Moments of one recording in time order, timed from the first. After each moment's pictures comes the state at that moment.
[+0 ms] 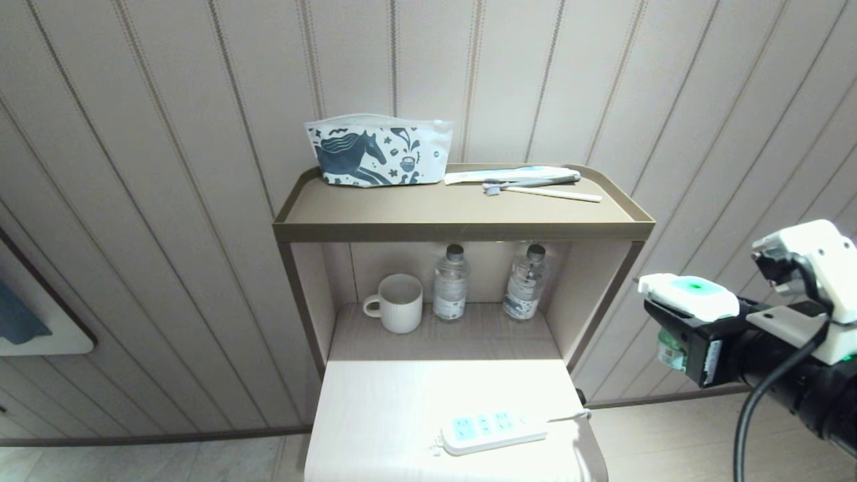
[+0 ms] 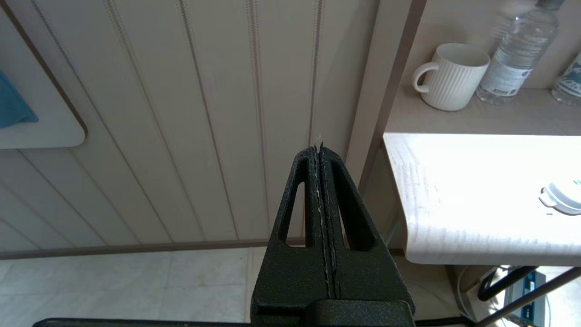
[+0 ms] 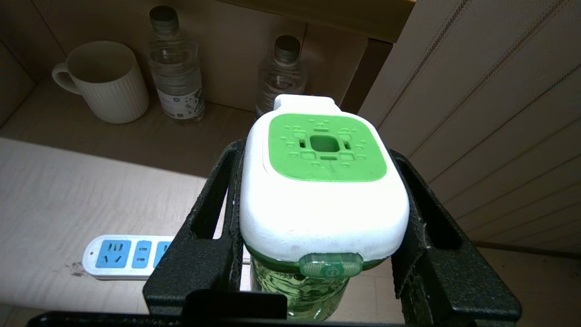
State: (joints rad) left arm -0.01 0.00 0.00 0.03 0.00 0.00; right arm 0.54 1.19 -0.48 -0.59 -0.45 -0.05
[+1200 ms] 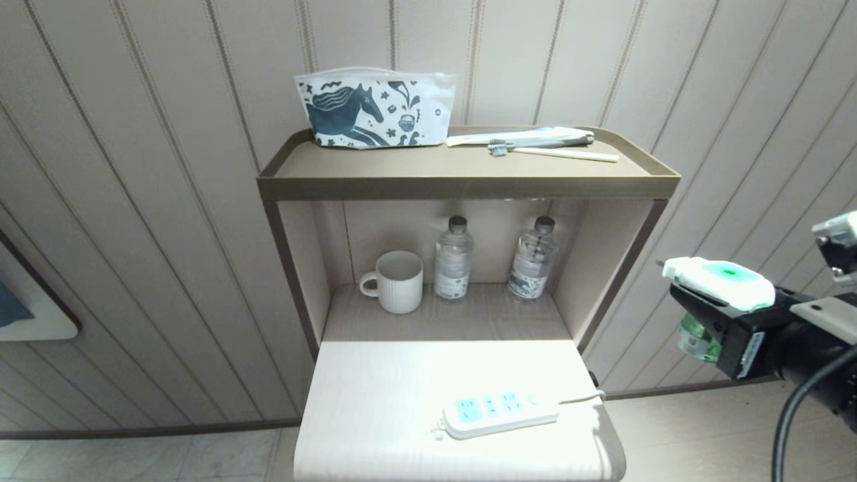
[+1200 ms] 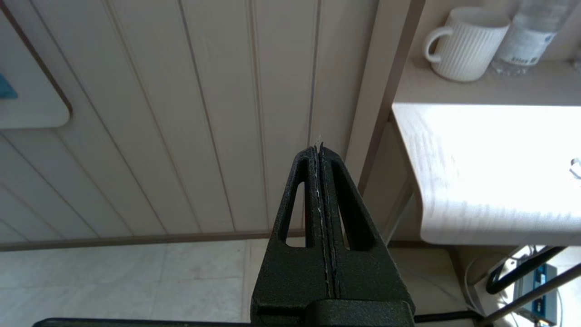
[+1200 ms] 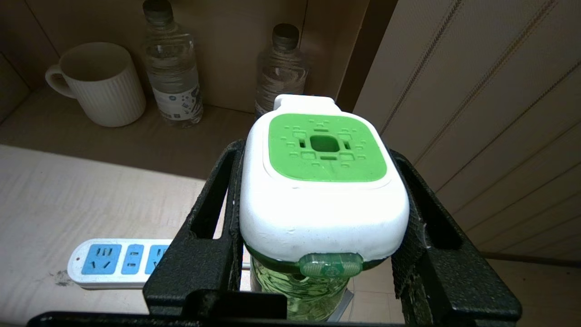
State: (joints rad) left arm -0.01 0.00 0.00 0.03 0.00 0.00; right arm 0.54 1.11 -0.48 -0.59 -0.45 -0.05
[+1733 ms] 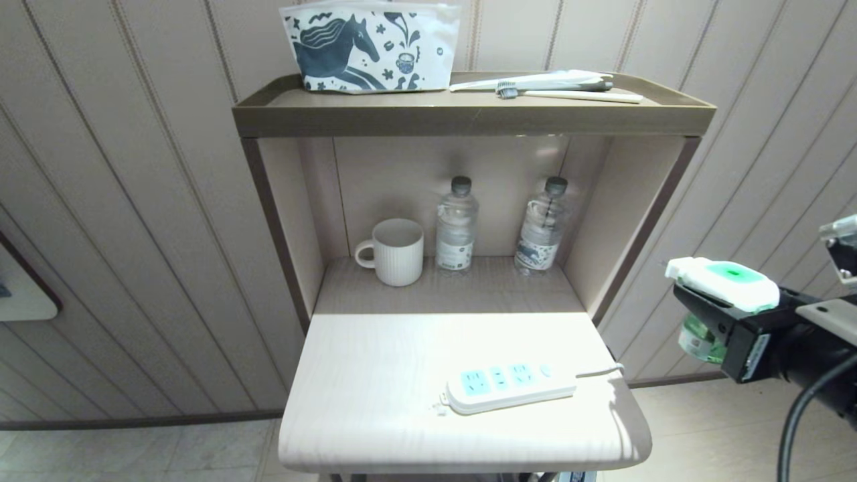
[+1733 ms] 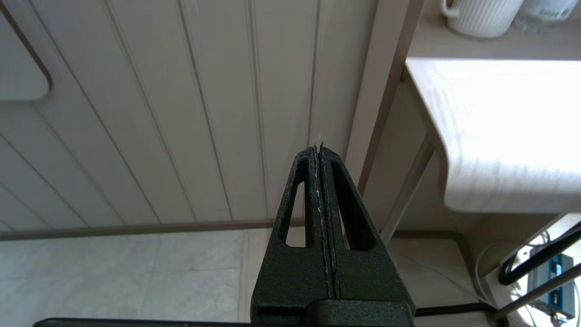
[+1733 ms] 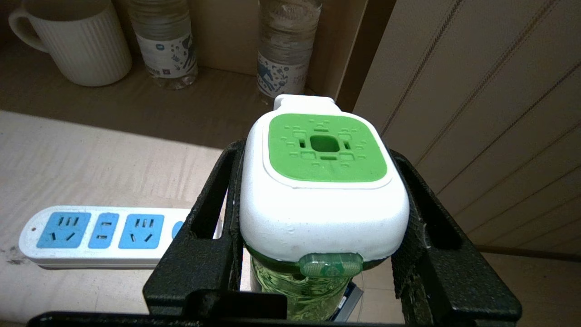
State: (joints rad) left arm -0.01 0.00 0.00 0.03 0.00 0.00; right arm 0.54 1.10 -0.48 -0.59 -0.45 -0.05
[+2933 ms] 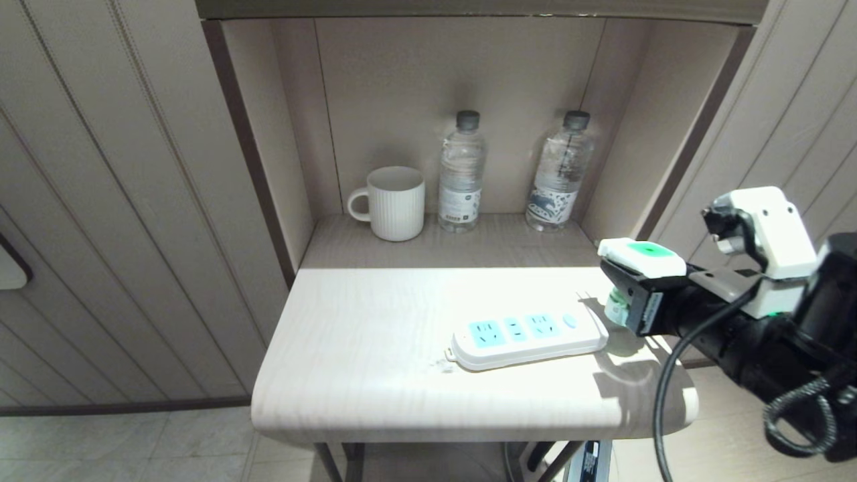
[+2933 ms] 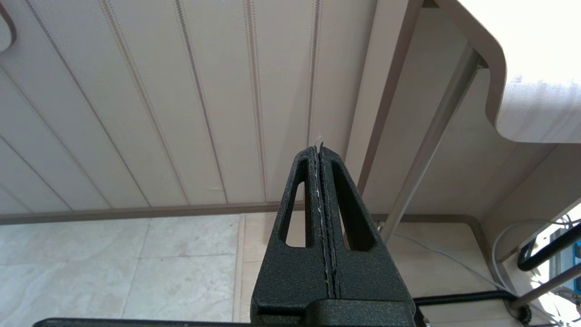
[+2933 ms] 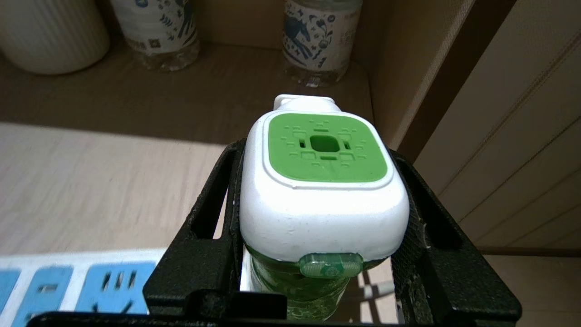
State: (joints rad) left arm -0.01 0.00 0.00 0.03 0.00 0.00; right arm 0.58 1.40 -0.55 -0.84 -0.50 0.01
